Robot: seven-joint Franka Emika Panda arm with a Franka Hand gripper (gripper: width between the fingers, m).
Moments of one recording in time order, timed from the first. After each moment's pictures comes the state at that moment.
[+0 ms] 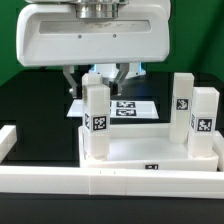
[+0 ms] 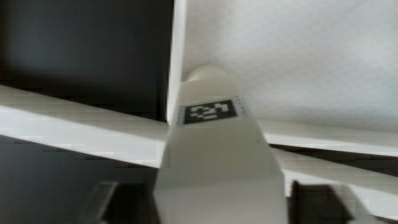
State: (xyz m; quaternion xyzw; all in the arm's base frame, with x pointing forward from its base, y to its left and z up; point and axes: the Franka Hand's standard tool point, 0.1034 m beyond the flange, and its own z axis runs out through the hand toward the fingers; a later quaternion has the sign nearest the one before) arm 0.615 -0.064 0.124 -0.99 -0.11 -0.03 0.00
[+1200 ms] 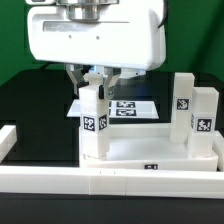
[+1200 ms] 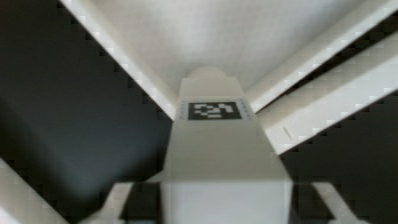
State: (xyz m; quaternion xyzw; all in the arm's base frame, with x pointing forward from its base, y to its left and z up) arm 0.614 -0.069 0.122 -0.94 0.34 -0.03 0.02
